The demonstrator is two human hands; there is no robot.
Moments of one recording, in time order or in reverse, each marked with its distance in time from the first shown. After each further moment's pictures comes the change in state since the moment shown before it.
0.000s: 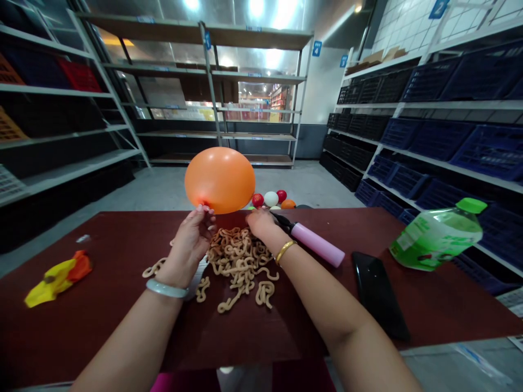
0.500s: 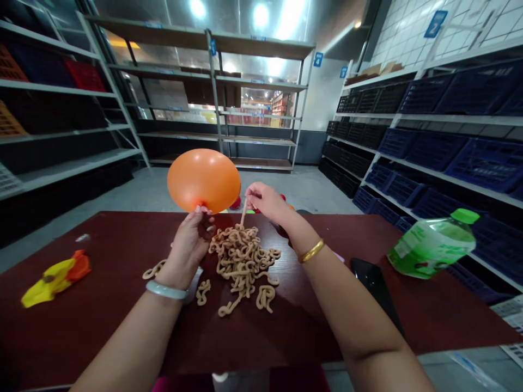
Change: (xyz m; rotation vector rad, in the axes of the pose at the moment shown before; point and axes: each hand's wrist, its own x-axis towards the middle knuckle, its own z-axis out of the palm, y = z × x) left_hand 0.000 0.007 0.000 -0.050 0.017 0.032; right_hand -0.015 -0.001 -0.086 0.909 0.184 -0.146
